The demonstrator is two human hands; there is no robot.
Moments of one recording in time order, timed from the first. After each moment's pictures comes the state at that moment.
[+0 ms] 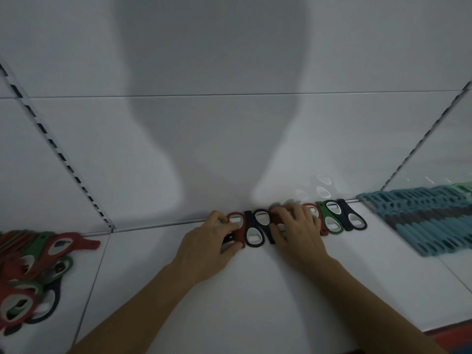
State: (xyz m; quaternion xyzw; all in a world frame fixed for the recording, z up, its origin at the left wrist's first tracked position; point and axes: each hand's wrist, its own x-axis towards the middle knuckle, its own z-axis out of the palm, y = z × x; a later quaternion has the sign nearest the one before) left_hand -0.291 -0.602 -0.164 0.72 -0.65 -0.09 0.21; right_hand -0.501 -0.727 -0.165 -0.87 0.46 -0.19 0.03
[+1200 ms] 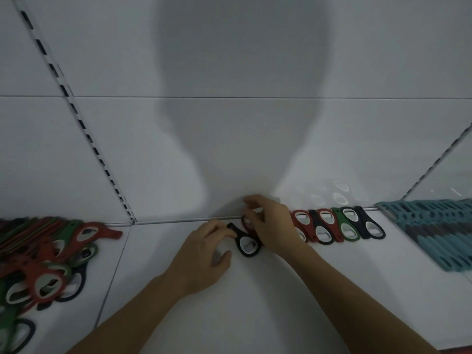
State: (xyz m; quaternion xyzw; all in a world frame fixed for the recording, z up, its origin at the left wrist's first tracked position) left_hand -0.272 -0.560 -0.168 0.65 -0.67 -0.09 0.35; right_hand -0.423 -0.710 -0.132 -0.85 0.33 -0.27 0.31
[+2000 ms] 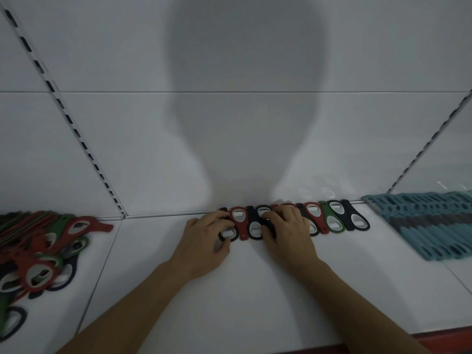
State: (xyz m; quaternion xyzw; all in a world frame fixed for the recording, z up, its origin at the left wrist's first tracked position) left_hand -0.291 -0.584 -0.179 0.71 -0.64 -0.06 0.28; right_hand -0.494 -0.715 -0.178 -0.89 0.39 -0.24 0.06
